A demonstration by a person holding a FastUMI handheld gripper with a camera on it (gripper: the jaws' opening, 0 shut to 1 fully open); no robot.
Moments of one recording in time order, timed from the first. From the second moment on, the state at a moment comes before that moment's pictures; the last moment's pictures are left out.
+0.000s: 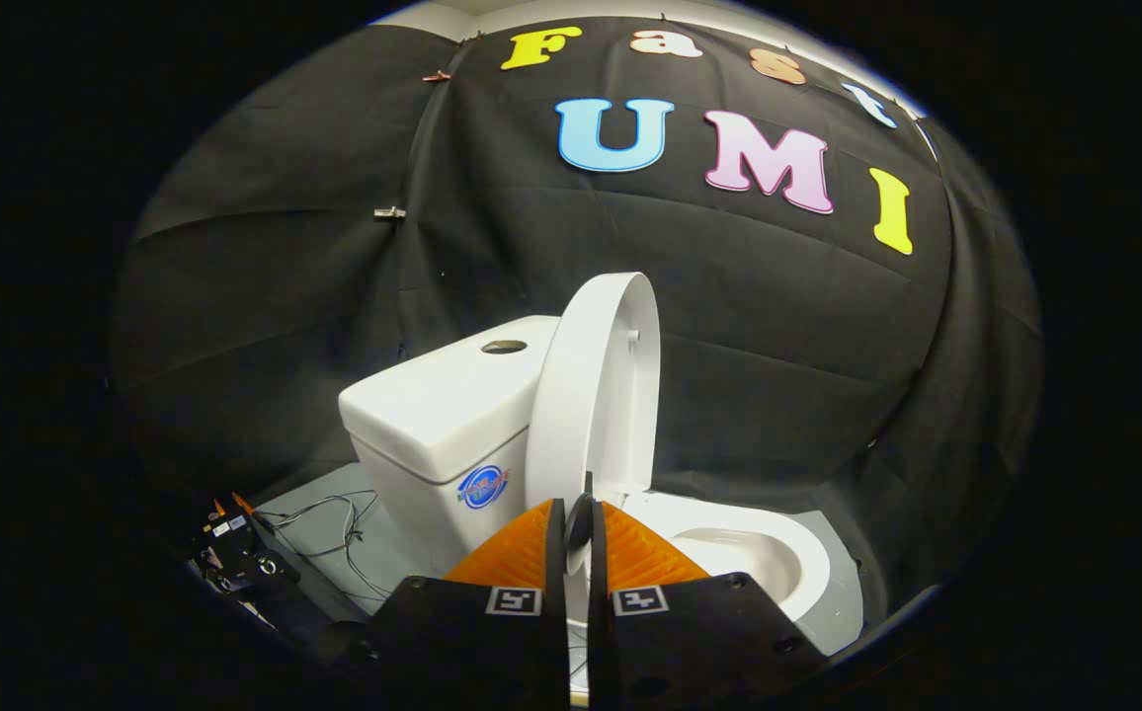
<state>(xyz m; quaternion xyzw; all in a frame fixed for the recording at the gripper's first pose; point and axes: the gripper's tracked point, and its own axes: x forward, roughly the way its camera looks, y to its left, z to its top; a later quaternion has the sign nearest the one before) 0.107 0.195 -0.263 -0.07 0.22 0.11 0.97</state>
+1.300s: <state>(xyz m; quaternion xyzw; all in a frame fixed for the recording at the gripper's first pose) 0.099 0.226 -0.266 -0.04 0.23 0.16 0.96</state>
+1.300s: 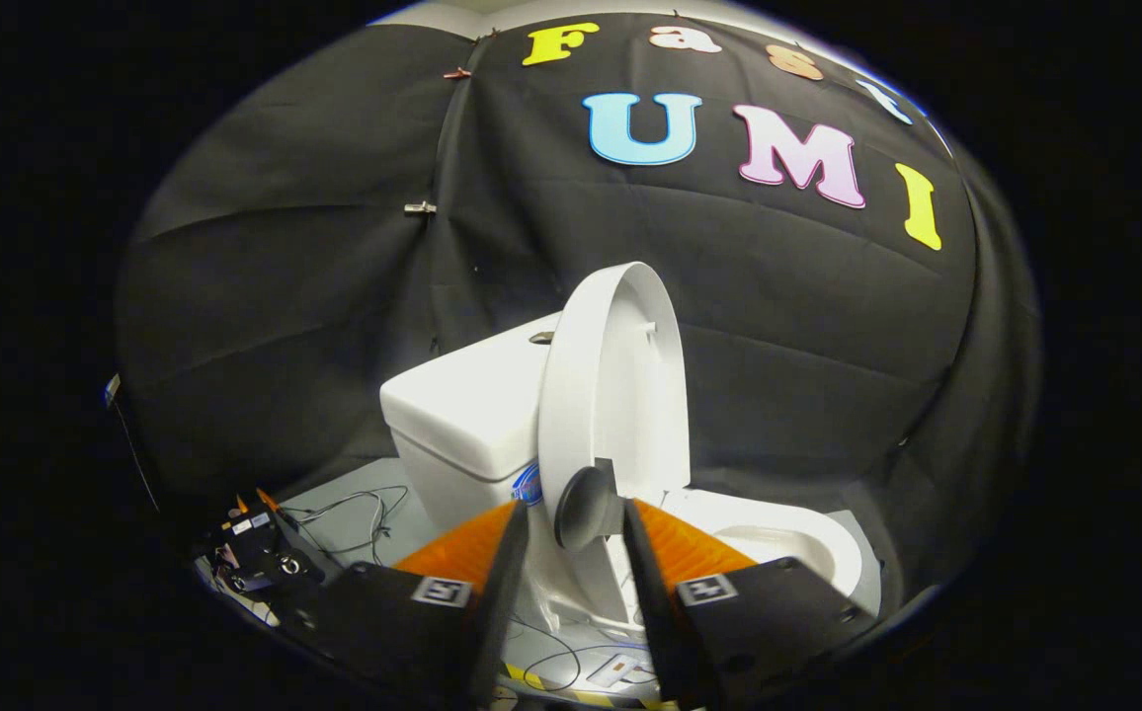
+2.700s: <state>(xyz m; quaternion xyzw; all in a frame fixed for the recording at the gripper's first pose) 0.021 -0.003 0.008 -0.01 -0.01 0.01 1.00</state>
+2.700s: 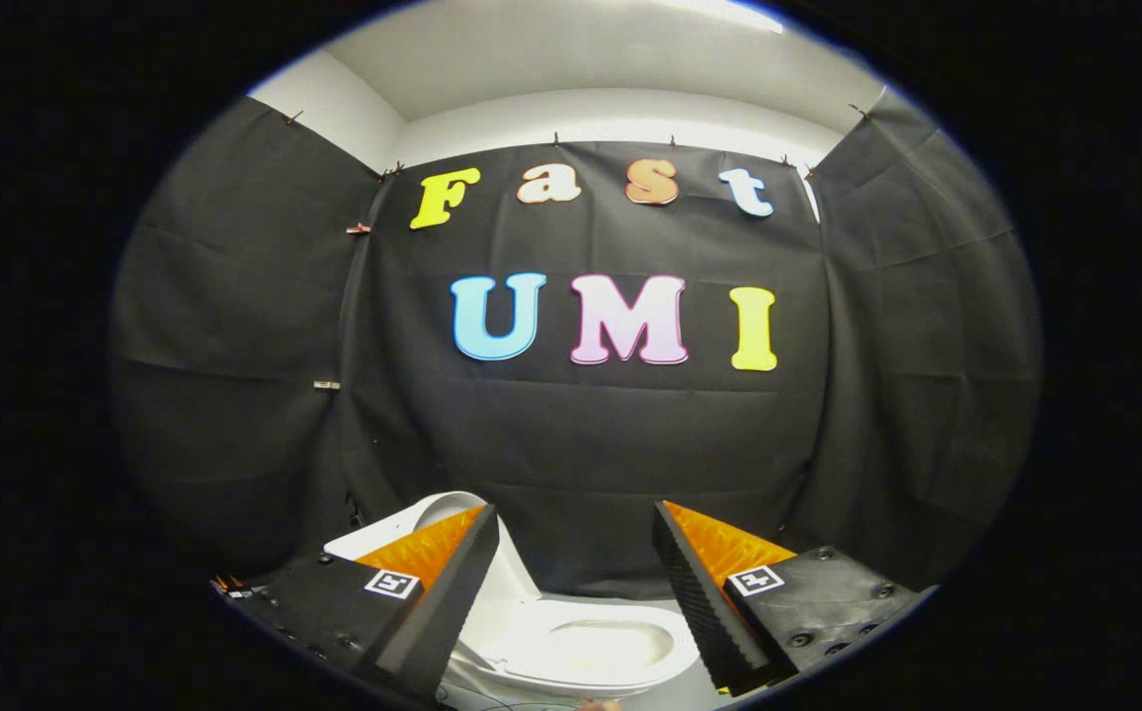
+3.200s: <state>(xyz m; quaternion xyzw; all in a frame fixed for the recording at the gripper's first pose) -0.016 -0.019 0.029 -0.01 -0.03 -0.01 1.00</state>
